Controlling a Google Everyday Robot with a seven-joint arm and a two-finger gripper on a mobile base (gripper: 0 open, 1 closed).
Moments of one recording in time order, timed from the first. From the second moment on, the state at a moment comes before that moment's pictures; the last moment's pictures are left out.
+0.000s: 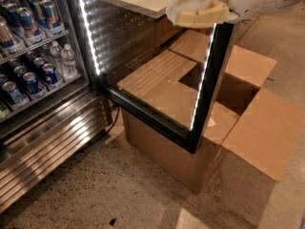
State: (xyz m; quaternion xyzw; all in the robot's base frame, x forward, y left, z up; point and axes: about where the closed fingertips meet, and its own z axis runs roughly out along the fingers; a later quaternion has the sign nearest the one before) arm 0.483 -0.042 1.086 -0.70 0.23 0.44 0.51
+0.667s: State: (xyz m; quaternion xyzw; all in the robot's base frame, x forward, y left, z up) arm 0.490 -0.025 1.103 -0.68 0.22 0.45 0.54
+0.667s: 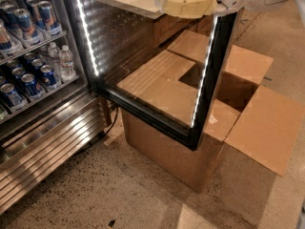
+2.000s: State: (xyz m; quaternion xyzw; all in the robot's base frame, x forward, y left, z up) arm 0.335 -0.070 1.147 -0.64 0.47 0.21 0.57
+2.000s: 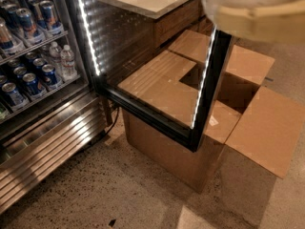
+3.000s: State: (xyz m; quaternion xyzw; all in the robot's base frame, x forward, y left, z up) arm 0.301 -0.060 1.156 -0.65 0.49 0.16 0.56
